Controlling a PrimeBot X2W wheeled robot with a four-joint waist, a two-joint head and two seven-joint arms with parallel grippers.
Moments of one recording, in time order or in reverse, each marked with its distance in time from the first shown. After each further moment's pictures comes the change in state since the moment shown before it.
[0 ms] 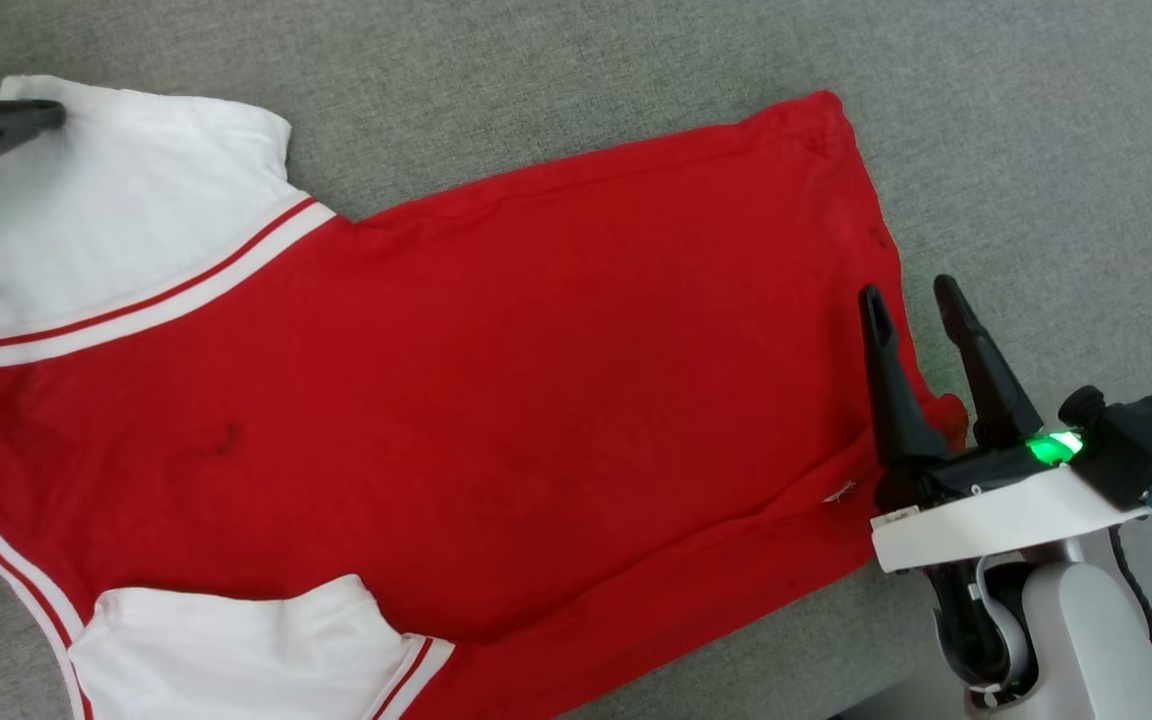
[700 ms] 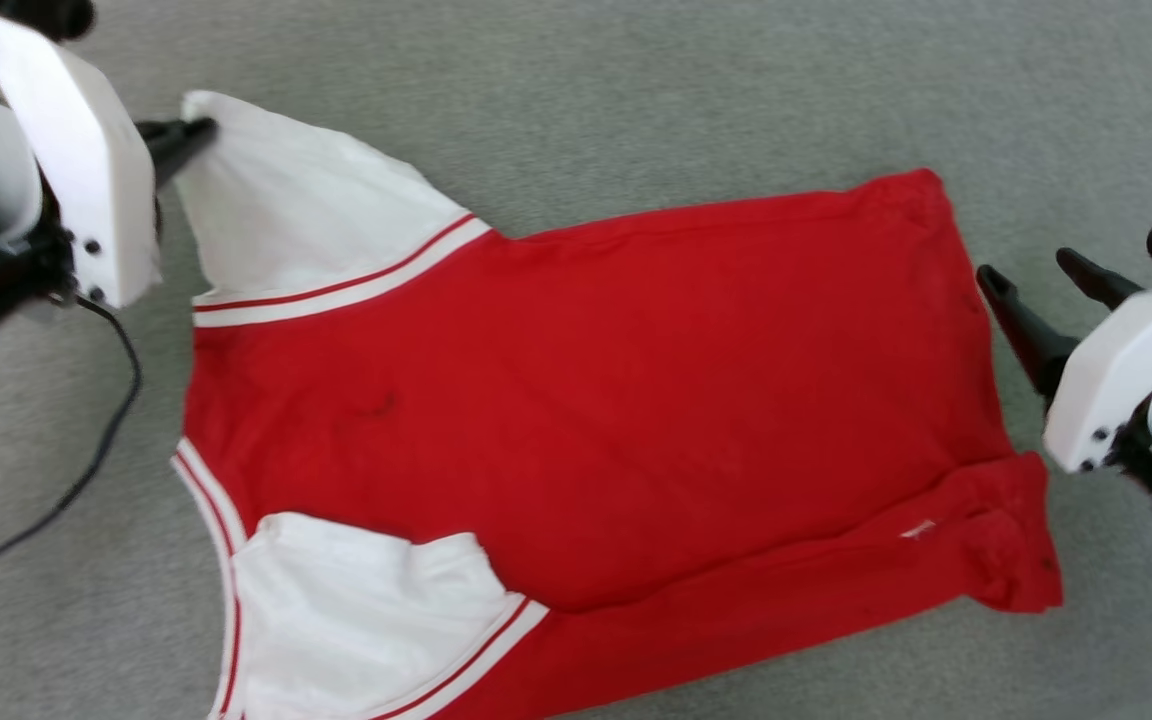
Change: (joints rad) left arm 0.164 0.011 -0.076 -0.276 -0.108 -0.015 -0.334; right arm -0.184 -0.250 -0.104 -0.016 -0.004 0.000 0.741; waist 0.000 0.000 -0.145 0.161
